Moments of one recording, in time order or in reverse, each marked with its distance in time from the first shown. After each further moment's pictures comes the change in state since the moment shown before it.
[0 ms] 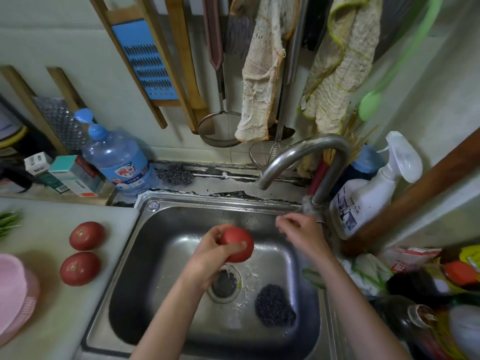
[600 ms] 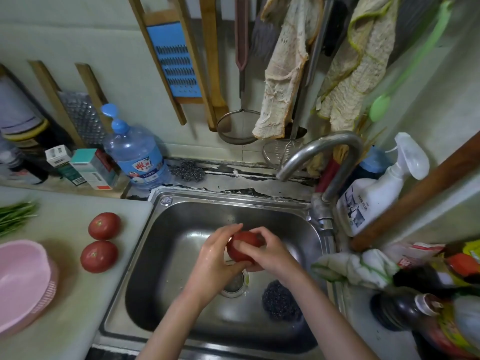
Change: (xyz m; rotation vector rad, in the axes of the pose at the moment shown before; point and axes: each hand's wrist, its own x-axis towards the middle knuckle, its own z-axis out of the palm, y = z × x) left_hand -0.021 -0.037 -0.041 0.738 0.053 0.753; right_hand -0.052 -0.022 0.082 0.202 -0.249 0.119
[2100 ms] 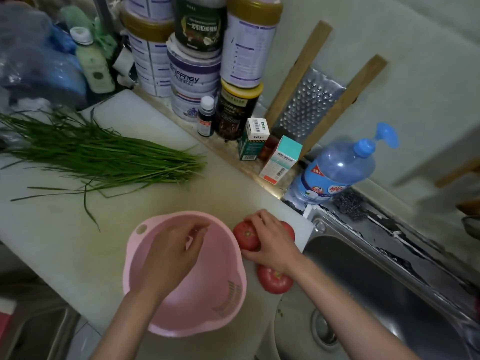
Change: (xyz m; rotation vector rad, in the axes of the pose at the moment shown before) left_hand -0.099 -0.270 -0.324 -0.020 0.344 -0.533; right_hand 0.140 -0.081 0.378 -1.324 -0.404 -0.554
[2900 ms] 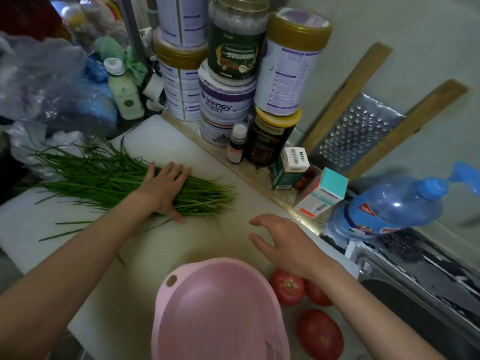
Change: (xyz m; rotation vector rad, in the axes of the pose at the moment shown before) left_hand 0.210 -0.089 -0.089 1.112 -0.502 0.001; right_hand 0.083 -0.043 -0.044 0.103 0.047 -0.174
